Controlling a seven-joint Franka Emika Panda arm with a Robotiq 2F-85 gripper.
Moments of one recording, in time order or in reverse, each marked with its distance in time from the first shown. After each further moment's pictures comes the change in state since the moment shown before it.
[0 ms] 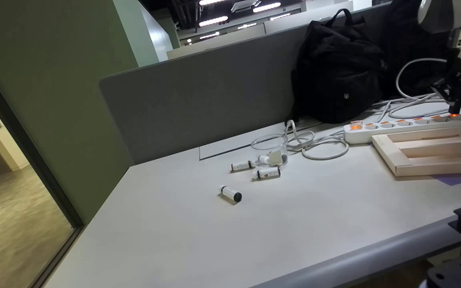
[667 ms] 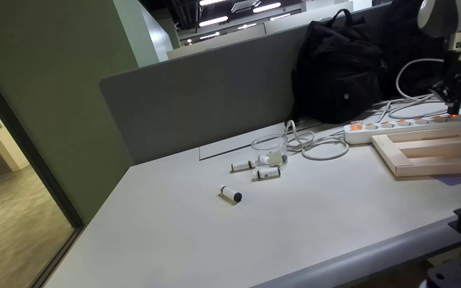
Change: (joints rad) arm 0.026 0.003 -0.016 -0.013 -0.100 0.040 0.005
